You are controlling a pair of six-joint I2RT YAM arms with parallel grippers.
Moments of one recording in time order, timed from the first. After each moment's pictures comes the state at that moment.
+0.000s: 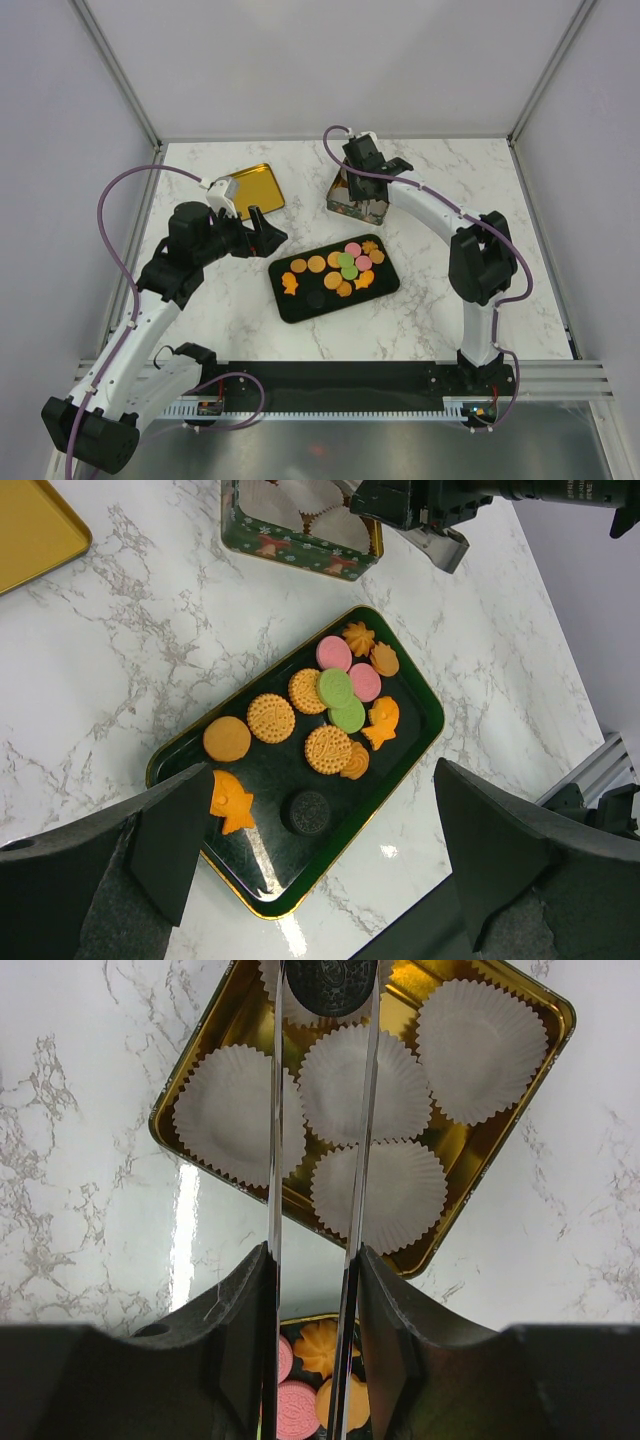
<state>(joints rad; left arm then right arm) -0.33 0.87 0.85 -0.40 0.31 -0.40 0.55 1.98 1.71 -0.60 0.31 0.31</state>
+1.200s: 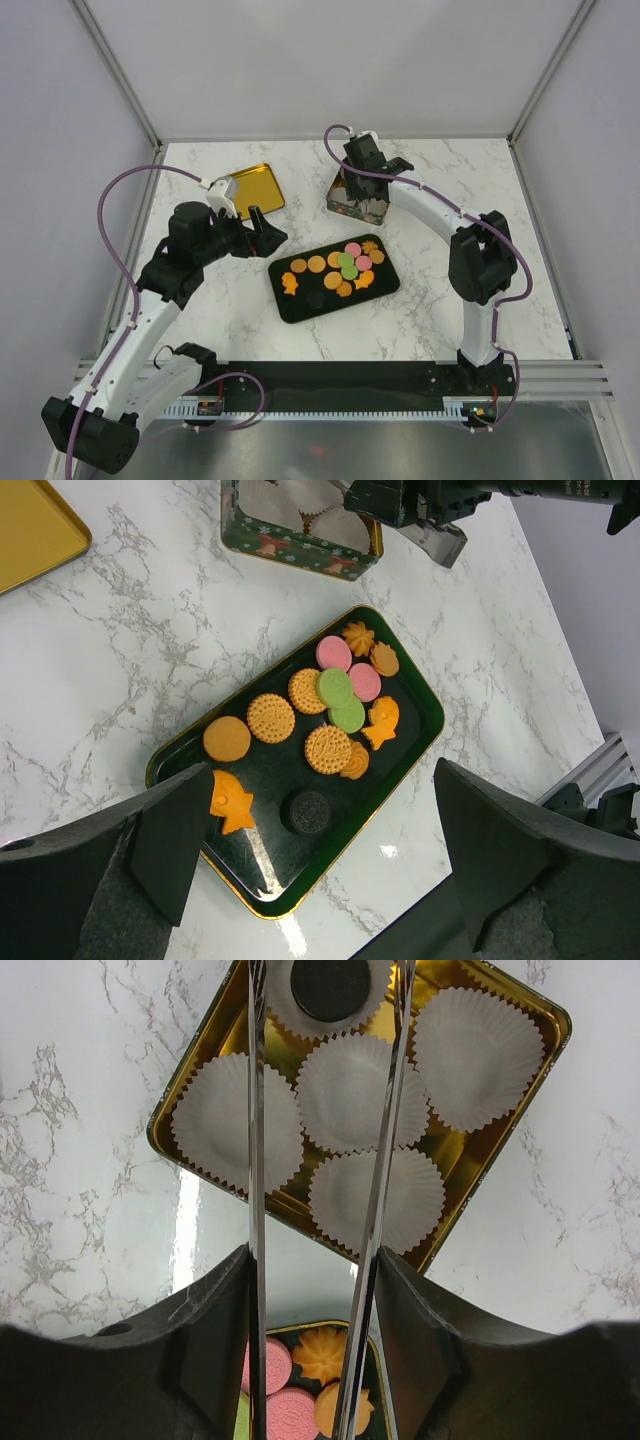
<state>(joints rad) -0.33 0.87 0.85 -0.40 0.31 -0.40 0.55 1.98 1.71 -0.58 0.31 0.31</state>
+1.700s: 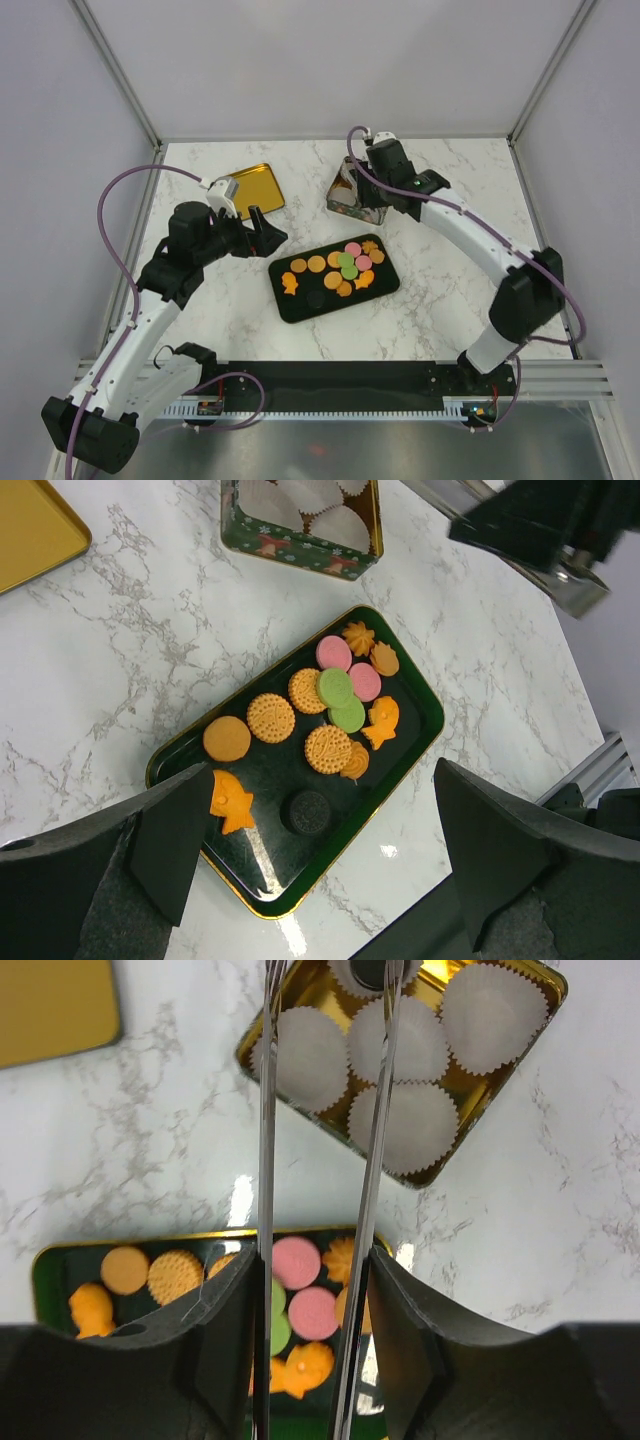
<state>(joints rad) -0.33 0.87 0.85 -0.40 0.31 -0.40 0.56 1.70 1.52 -0.59 0.20 0.31</state>
